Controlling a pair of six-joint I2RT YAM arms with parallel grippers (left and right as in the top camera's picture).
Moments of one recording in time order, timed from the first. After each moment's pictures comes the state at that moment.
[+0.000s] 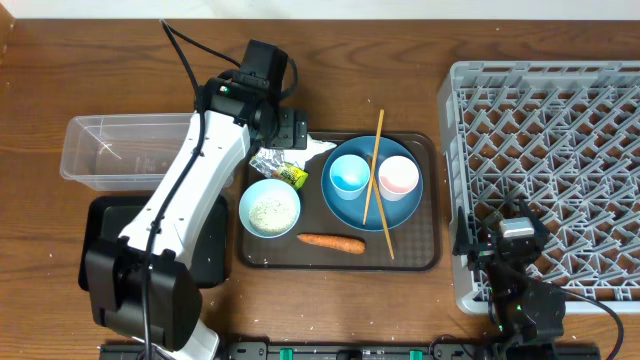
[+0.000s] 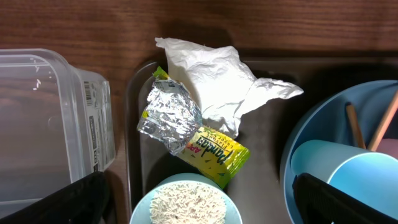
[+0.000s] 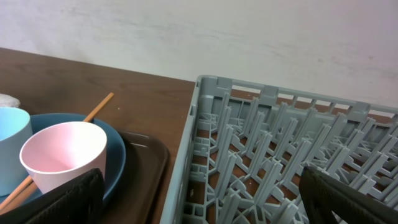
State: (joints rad) left arm -0.31 1.74 1.54 -1.01 -0.04 -0.28; right arm 0.11 0.01 0.01 -0.07 0.01 -0.12
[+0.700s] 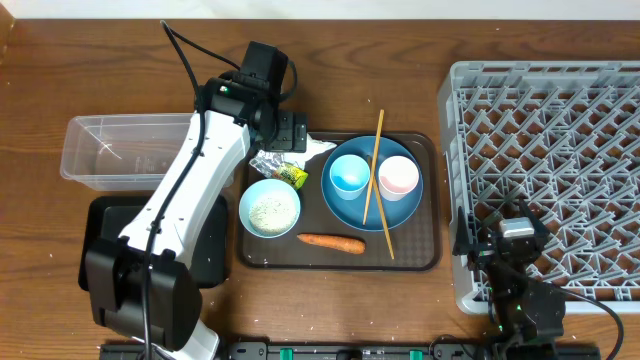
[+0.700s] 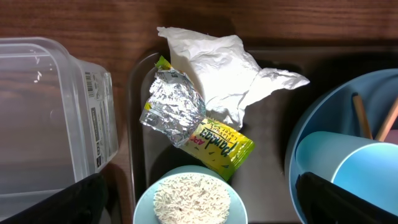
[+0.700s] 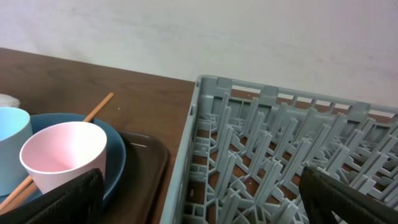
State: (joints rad) left arm -0.31 1.74 1.54 -1.04 -0.04 -0.28; right arm 0.11 0.01 0.01 -0.07 0.01 -0.12
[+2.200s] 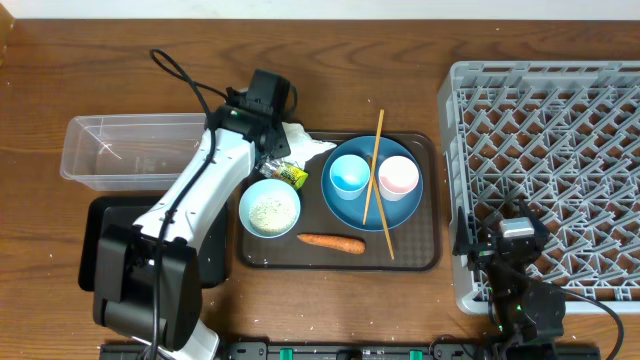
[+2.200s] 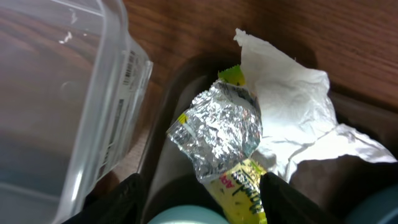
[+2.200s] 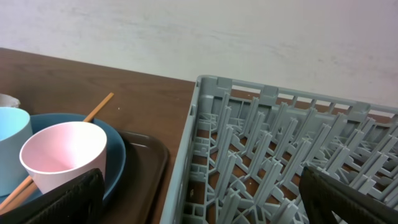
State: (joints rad) left arm -0.31 1.74 1.29 -0.77 -0.22 -0.60; right arm 0.11 0.01 0.01 -0.07 0.01 -0.12
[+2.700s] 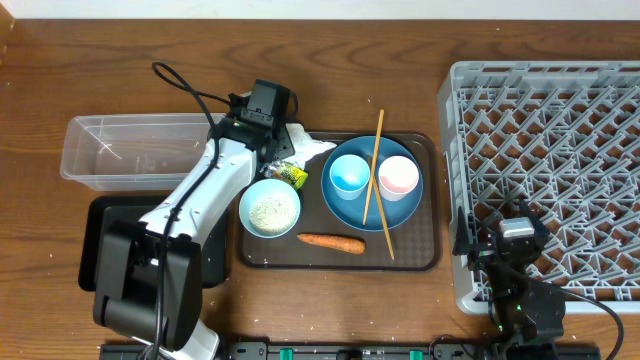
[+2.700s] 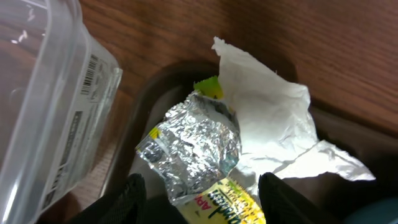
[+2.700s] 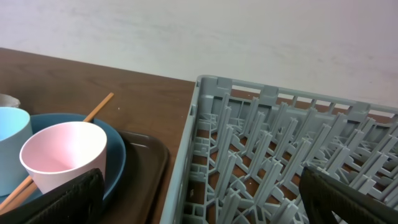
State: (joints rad) left arm -0.31 1.74 1.20 -0.60 -0.18 -0.64; right arm 0.11 0.01 0.01 -0.07 0.01 -0.12
